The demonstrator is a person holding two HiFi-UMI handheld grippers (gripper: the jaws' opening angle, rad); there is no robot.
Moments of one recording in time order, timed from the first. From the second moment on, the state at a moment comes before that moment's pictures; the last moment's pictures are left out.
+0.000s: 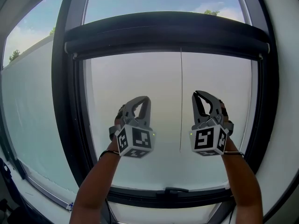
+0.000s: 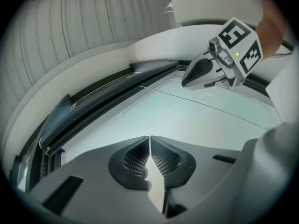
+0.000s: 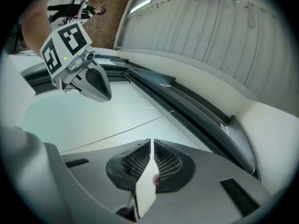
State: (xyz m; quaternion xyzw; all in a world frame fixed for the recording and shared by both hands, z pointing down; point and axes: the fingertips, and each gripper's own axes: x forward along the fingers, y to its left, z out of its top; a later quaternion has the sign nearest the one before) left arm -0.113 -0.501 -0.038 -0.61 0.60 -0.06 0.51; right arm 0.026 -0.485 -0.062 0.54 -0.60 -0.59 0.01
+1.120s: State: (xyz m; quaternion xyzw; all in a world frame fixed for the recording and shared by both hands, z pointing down) left arm -0.145 -0.506 -0.168 -0.36 0.63 -0.32 0.61; right arm 0.054 -0.515 -0.173 0.54 -0.41 -0.70 0.23
